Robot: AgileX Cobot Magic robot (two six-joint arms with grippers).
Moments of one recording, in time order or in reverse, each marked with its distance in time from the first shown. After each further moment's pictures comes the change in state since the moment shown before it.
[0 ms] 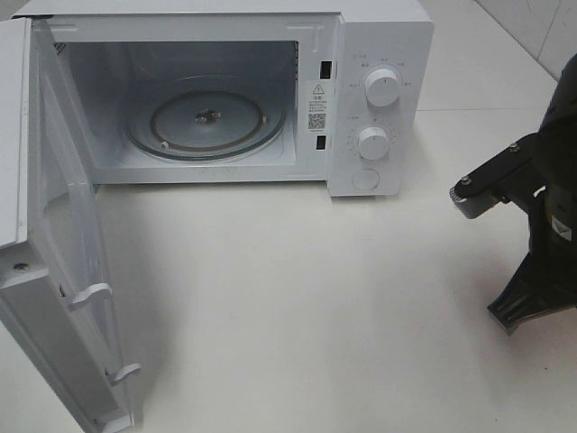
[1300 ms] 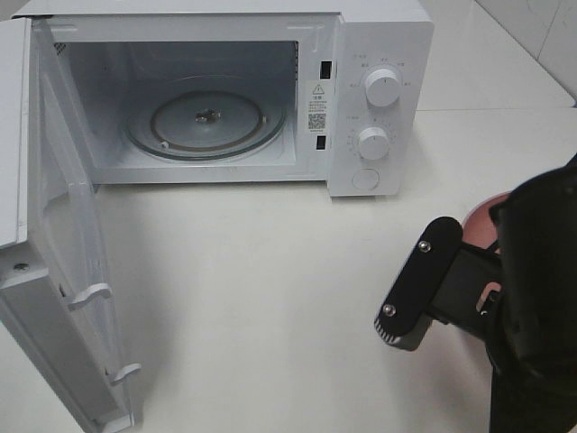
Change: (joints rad) left arm 0.000 0.000 0.000 0.000 0.000 0.000; right arm 0.531 -0.056 0.058 0.011 0.139 0.013
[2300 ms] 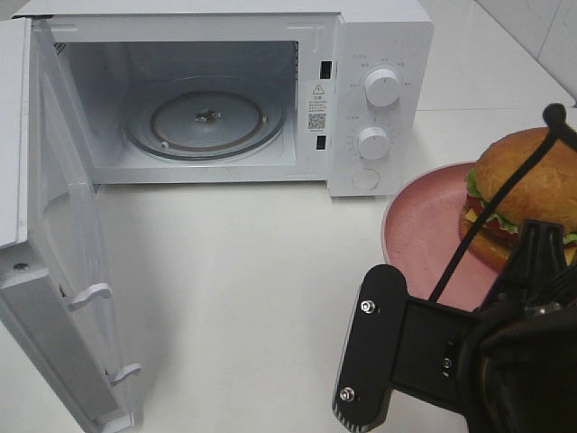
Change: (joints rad) left arm 0.000 0.000 0.000 0.000 0.000 0.000; right arm 0.235 0.000 0.000 -0.122 -0.006 -0.039
